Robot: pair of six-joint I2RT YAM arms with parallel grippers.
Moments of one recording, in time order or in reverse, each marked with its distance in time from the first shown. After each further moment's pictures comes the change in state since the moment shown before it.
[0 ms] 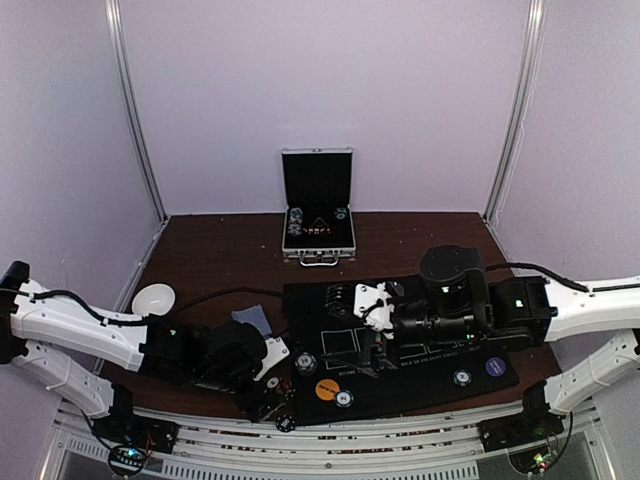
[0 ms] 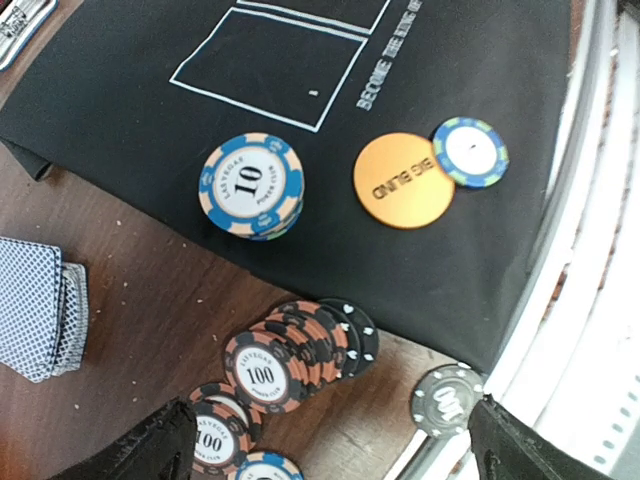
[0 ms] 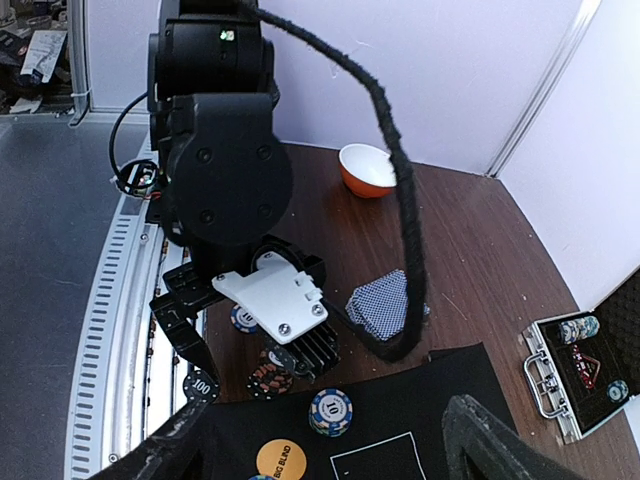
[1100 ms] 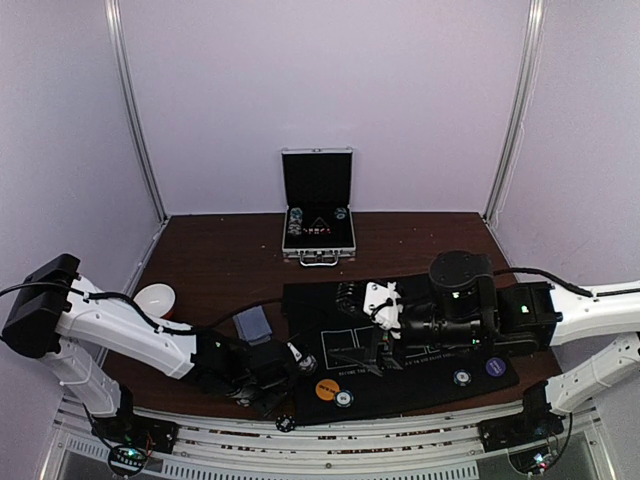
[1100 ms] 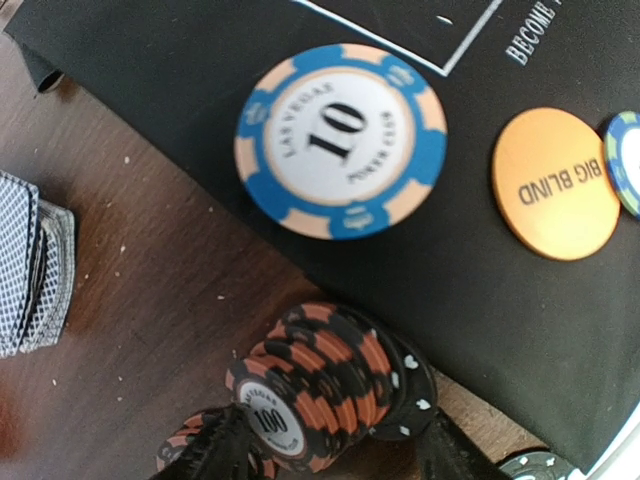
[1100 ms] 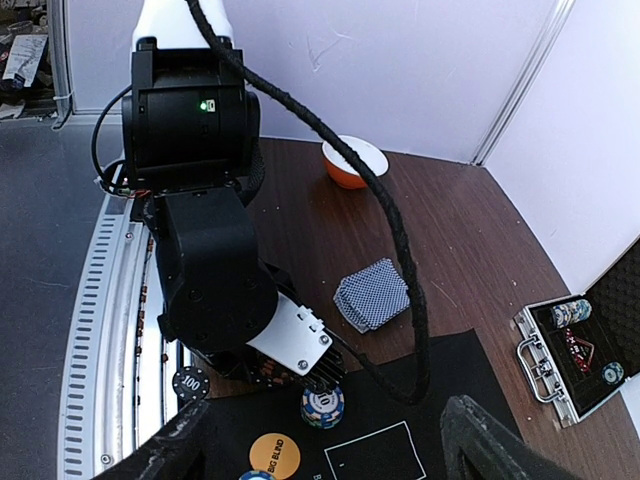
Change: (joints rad) left arm -0.021 0.274 0.086 -0.016 -0.157 -0.198; right arm 0.000 -0.043 -0.058 0.036 0.053 0.034
